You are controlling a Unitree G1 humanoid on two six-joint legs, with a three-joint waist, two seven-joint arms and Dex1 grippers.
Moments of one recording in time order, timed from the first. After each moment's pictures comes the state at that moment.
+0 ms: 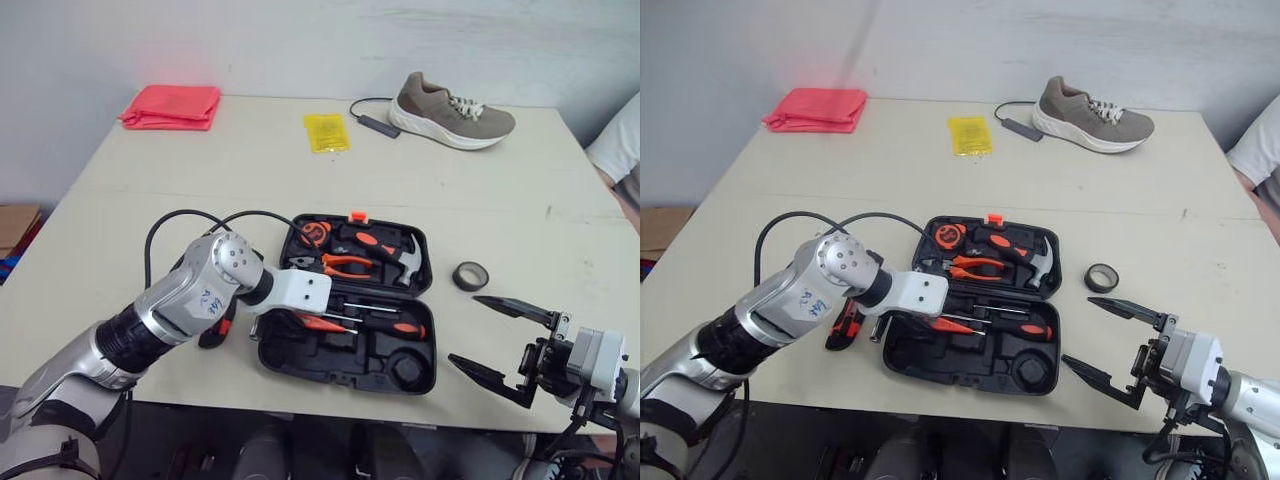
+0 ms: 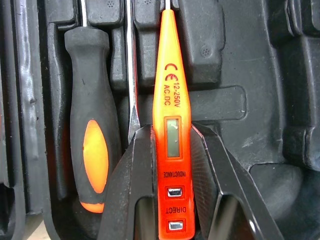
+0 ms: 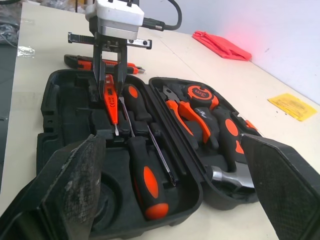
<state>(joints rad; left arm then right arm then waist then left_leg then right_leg) -0.82 0.74 -0.66 -0.31 0.09 0.73 -1.24 0.33 -0.69 -0.37 -0.38 0.57 -0.23 1.13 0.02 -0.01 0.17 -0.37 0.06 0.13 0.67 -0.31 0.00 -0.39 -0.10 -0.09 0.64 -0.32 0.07</state>
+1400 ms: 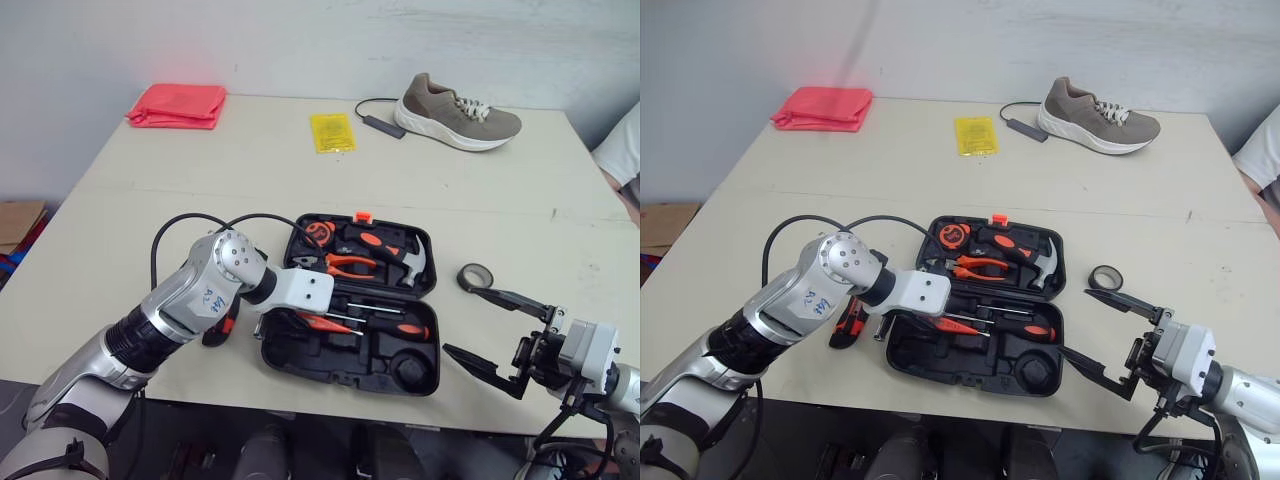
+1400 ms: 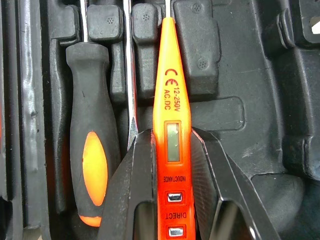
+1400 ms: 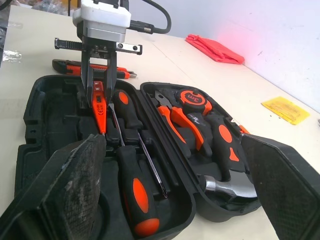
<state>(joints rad) -0.78 0.70 -0.60 -0.27 0.12 0.63 -1.29 0.30 -0.67 -0.36 -0.39 0.55 -0.19 1.09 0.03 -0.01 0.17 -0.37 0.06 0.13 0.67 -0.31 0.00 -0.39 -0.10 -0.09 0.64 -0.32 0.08</state>
